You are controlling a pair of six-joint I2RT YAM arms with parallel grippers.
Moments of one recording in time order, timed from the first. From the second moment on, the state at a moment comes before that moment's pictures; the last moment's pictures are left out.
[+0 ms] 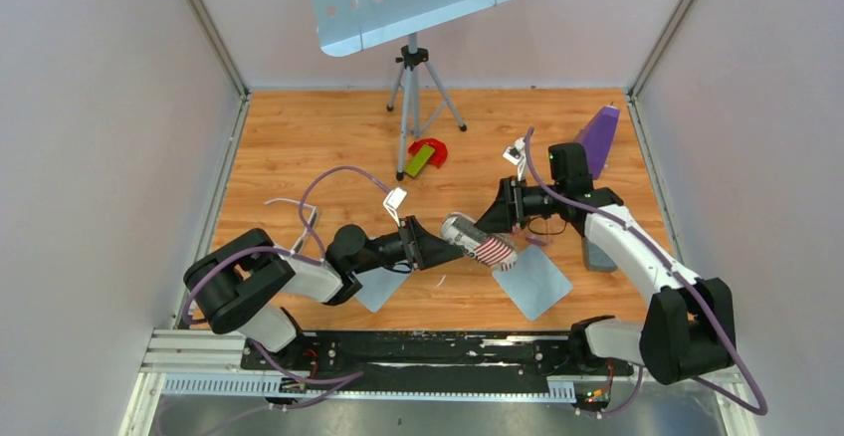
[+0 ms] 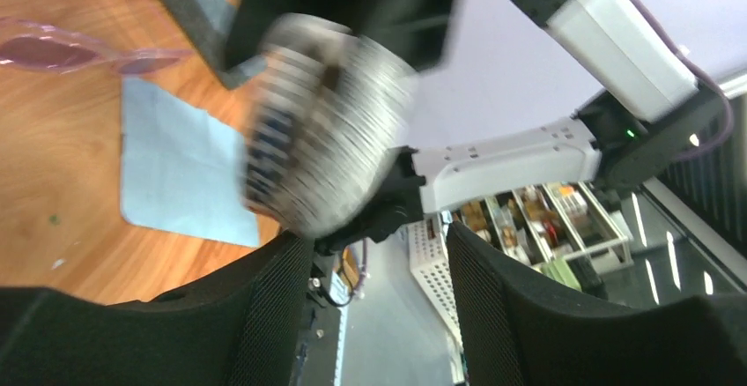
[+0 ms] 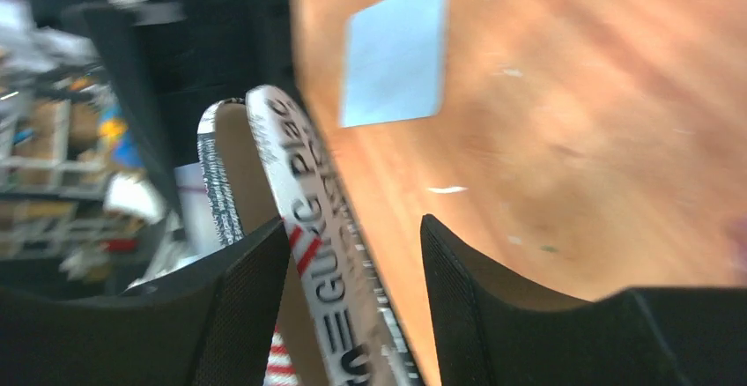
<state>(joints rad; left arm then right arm) -0.85 1.52 0.32 1.38 0.44 -1.15 0.27 1.24 0.83 -0.35 -1.12 0.20</state>
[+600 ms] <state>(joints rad) -0.85 1.52 0.31 1.49 0.45 -1.15 0.28 1.24 0.82 -0.46 -0.84 0.04</state>
